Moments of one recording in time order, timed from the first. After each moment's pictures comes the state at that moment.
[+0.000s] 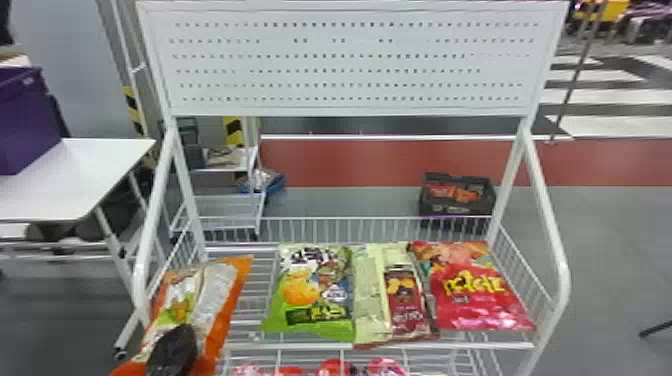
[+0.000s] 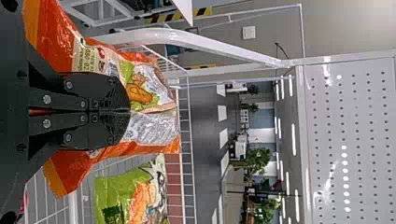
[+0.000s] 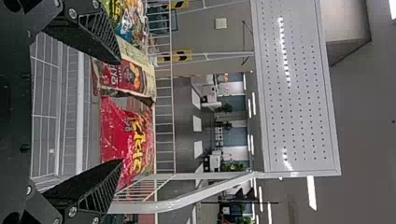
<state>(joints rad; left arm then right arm) 0.56 0.44 -0.15 -2.13 0.27 0.09 0.37 0.79 -0.31 0.08 -2.10 -0.23 -0.28 -0.07</state>
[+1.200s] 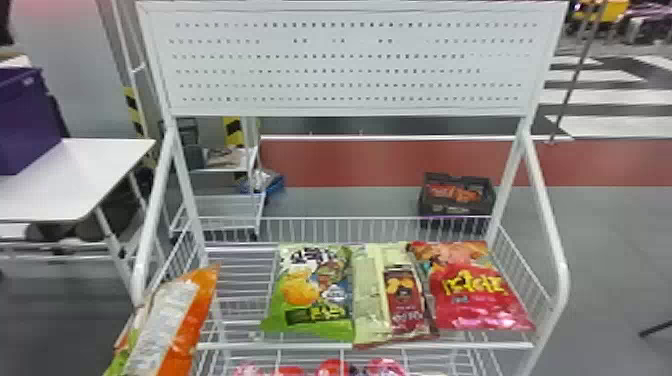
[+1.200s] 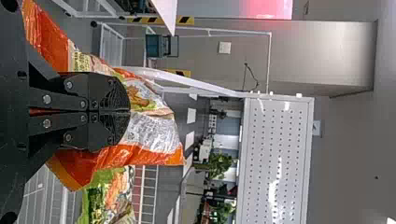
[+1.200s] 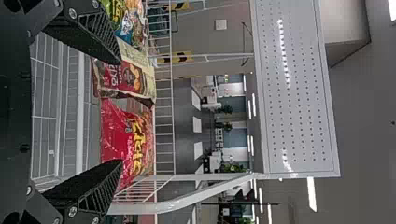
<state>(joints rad) 0.96 0.44 -0.06 -2.24 0.26 -0.35 0.35 0.79 -0.31 0.08 -2.10 -0.23 -0.28 -0.07</state>
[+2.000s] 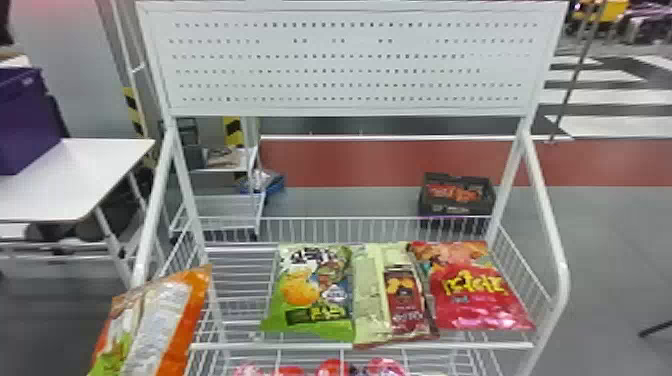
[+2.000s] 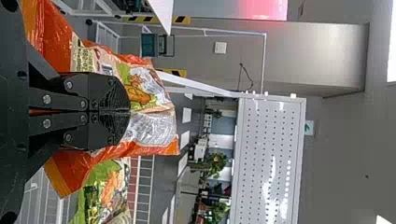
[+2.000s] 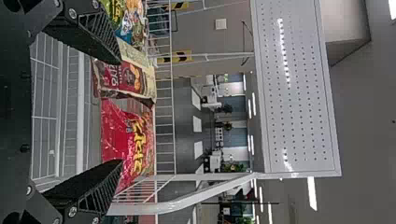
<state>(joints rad) 0.98 0.43 -0.07 -2.23 0.25 -0.39 0.35 0.79 -0.31 0.09 -2.10 -0.23 -0.28 -0.07</state>
